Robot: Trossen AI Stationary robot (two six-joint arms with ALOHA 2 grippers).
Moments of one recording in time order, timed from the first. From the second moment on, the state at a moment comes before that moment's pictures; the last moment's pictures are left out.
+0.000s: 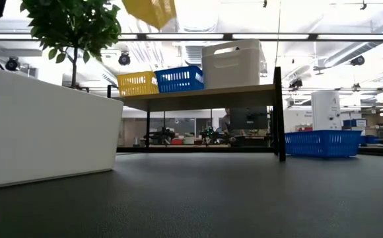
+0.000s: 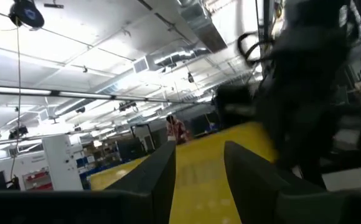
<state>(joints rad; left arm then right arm) -0.30 0.69 0.40 0.86 -0.52 0.61 0.24 1.97 2.12 -0.67 0.67 -0.12</state>
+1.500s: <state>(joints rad) -0.54 0.70 0.41 0.93 0.03 0.46 -0.07 2.09 2.12 -0.58 0.57 -0.18</state>
